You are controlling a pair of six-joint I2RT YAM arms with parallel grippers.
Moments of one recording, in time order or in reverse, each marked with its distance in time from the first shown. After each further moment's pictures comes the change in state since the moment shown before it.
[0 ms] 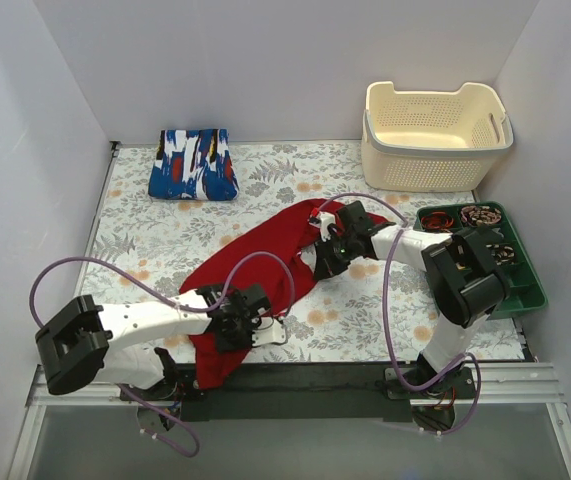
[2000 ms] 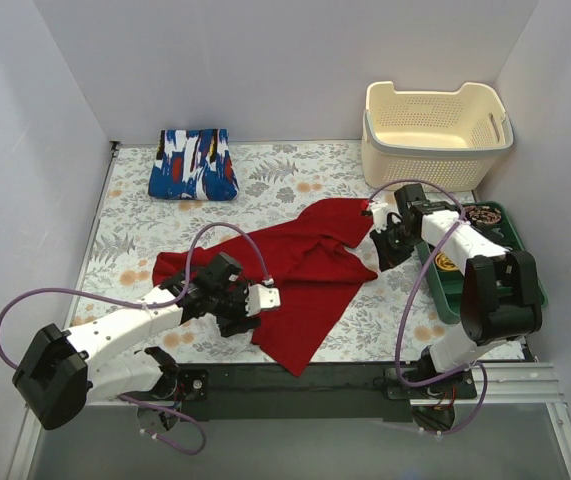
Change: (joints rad) left arm 0.310 -0.188 -0.051 0.223 0.296 0.139; right arm -0.342 -0.169 0.080 -0.535 0.224 -0.472
